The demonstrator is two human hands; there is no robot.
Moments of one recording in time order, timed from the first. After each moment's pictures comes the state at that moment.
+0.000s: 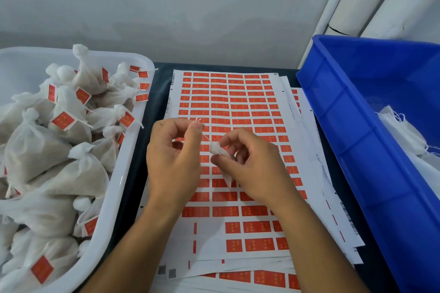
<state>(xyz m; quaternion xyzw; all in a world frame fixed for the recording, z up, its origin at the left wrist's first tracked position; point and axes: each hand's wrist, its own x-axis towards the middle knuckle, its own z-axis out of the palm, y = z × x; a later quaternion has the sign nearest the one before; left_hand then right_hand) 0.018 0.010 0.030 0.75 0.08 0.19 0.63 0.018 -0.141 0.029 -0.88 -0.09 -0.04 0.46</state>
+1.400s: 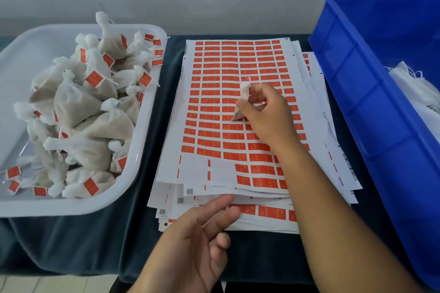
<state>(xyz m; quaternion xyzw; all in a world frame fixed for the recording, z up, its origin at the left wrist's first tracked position) -0.151 0.019 0.048 0.32 0.35 -0.32 0.82 0.032 -0.151 0.005 -0.86 0.04 -0.09 0.50</state>
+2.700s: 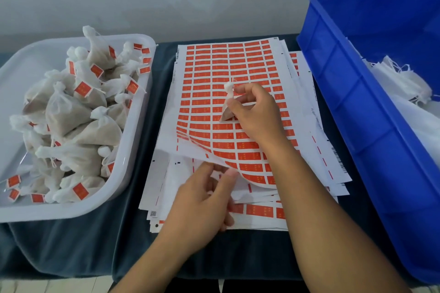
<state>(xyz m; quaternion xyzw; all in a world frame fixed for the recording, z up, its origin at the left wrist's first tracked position) -0.113 -0.015 0.036 0.80 0.11 -0.17 0.57 0.031 -0.156 0.011 -0.85 0.05 -0.08 0.53</state>
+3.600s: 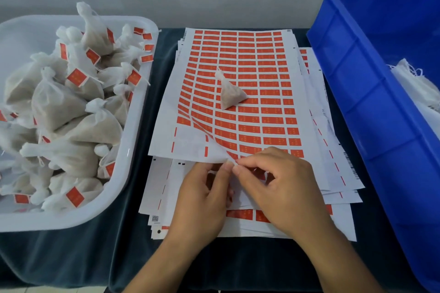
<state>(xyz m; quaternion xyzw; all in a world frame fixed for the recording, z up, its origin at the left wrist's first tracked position) -0.099 -0.004 0.004 0.77 0.04 -0.04 0.63 -0.091 -0.159 0.029 -0.92 -0.07 -0.02 0.38</state>
